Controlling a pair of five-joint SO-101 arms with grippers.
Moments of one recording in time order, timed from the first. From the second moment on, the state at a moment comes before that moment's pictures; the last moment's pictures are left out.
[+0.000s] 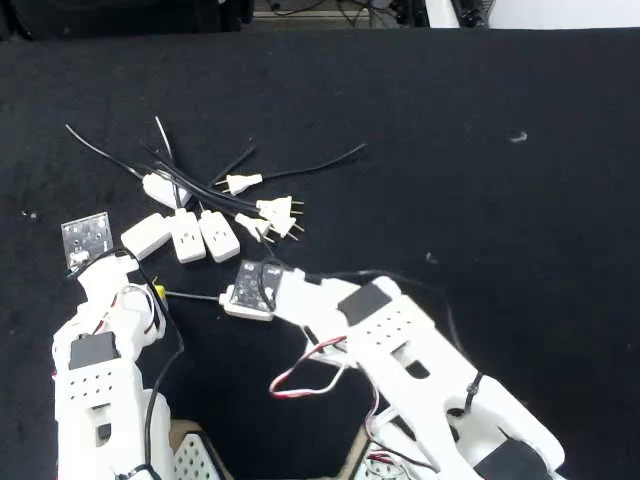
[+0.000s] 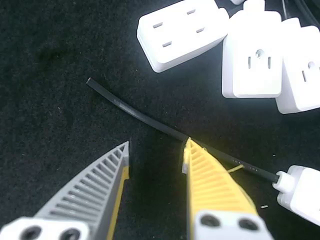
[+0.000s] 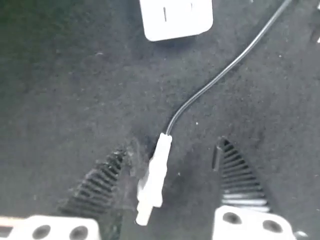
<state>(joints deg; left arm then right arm) -20.3 -67.3 84.5 44.2 0.0 -33.9 -33.9 66.1 55.2 41.3</state>
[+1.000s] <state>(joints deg) -20.3 -67.3 84.5 44.2 0.0 -28.9 -17.2 59.6 48.2 44.0</state>
